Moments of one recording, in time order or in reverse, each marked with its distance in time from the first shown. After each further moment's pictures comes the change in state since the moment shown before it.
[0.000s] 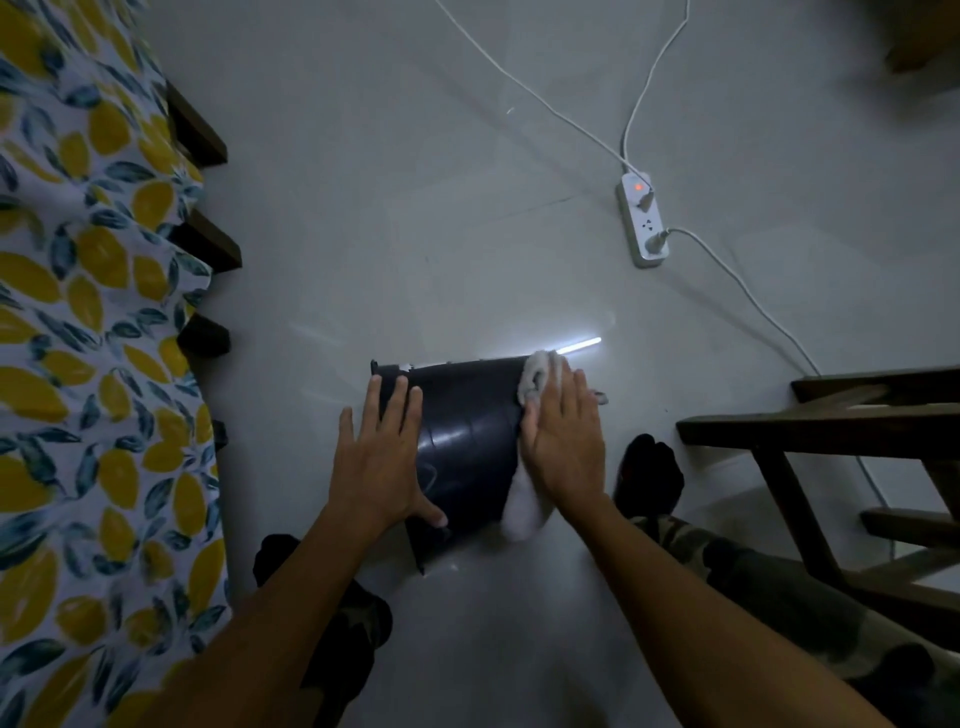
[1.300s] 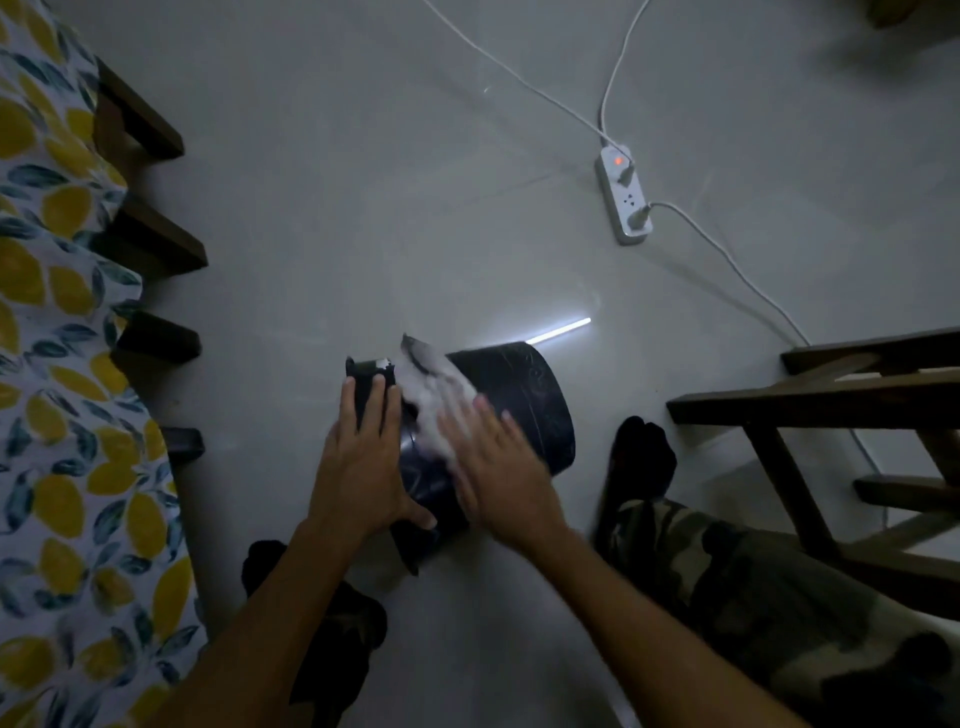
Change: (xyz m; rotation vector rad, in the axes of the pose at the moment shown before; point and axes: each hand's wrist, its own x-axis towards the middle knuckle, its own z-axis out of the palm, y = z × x) left_hand 0.001 0.005 0.006 -0.148 0.026 0.028; right_hand -0.049 -0.027 0.006 0.070 -0.067 -0.481
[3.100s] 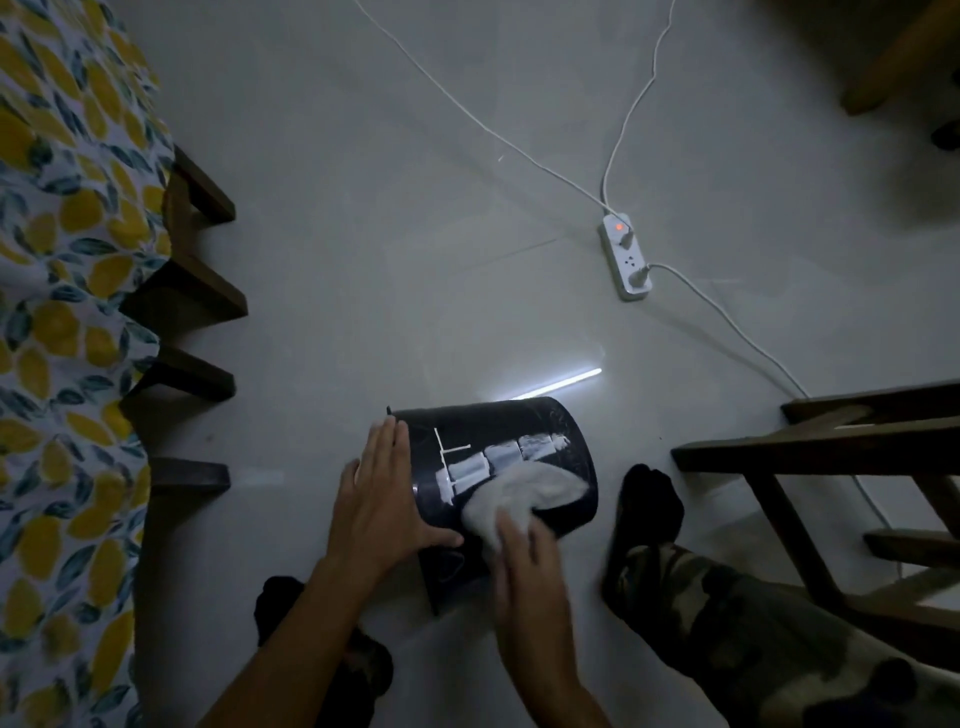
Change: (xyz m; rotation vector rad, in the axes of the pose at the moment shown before) left_hand -0.013 0.001 -0.004 -0.146 0.136 -0.051; right_hand -0.072 -0.059 -0.019 0.438 0.186 0.526
